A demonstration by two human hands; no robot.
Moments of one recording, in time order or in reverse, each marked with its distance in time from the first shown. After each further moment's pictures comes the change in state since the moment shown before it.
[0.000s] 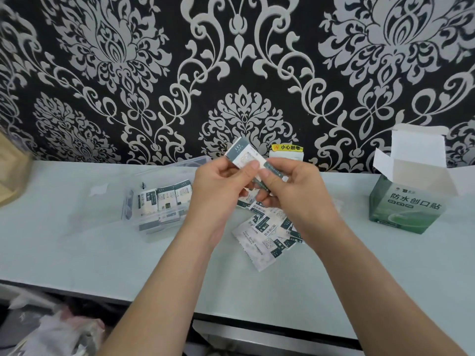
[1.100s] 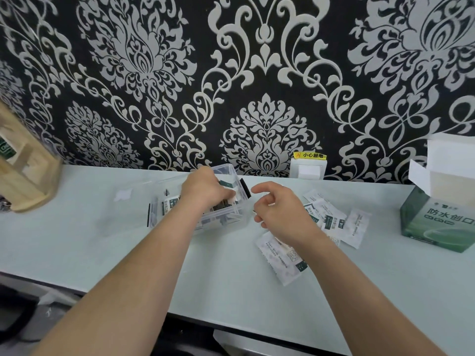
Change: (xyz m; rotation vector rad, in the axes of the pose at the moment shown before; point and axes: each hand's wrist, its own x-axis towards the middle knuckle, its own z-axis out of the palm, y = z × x) left_hand 0.088 -0.022 -0.068 1.141 0.055 -0.258; right_hand 0.024 0.034 0.040 -0.440 -0.085 0.114
